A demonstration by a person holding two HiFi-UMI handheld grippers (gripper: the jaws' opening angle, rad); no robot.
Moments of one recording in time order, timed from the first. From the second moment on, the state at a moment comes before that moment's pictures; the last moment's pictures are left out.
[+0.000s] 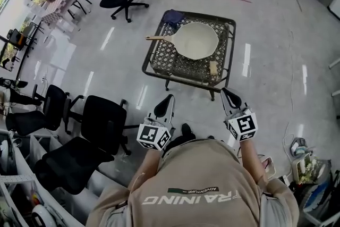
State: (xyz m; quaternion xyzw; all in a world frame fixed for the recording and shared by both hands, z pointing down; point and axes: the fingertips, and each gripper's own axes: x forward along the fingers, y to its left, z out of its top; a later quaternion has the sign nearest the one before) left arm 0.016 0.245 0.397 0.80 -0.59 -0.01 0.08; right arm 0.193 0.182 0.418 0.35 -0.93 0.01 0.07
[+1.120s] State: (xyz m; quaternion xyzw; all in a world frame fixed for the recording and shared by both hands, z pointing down) left arm -0.073 0.130 0.426 0.83 -0.55 0.00 0.11; right arm 0.108 0.085 0.440 0.39 -0.91 0.03 0.11
